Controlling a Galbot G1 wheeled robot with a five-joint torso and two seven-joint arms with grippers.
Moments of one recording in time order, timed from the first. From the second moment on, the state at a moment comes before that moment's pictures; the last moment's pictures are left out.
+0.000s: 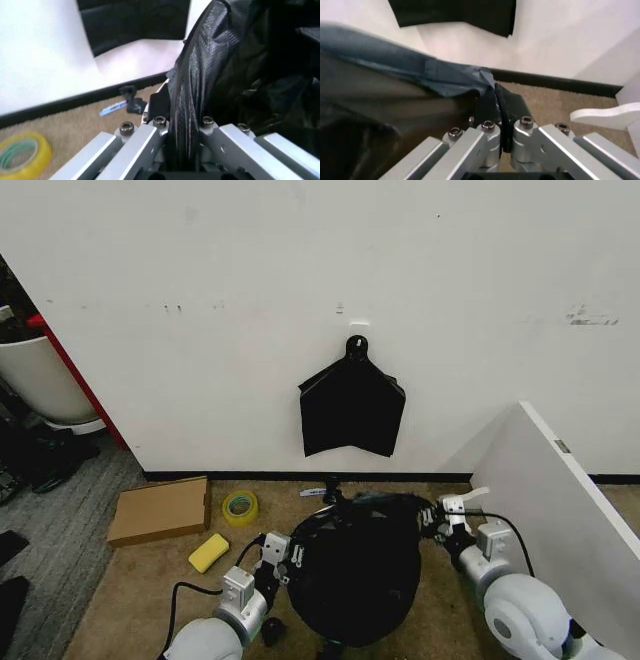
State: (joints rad) left arm 1.39 -0.90 0.01 -2.12 -0.44 0.12 -0.21; right arm -1.46 0.91 0.36 2.08 0.62 -0.36 0.22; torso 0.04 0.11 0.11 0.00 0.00
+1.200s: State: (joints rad) left arm 1.35 -0.98 -0.09 -2.13 -0.85 0.15 -0.43; right arm -1.61 1.01 0.53 2.16 0.86 -0.22 0.29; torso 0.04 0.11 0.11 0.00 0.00
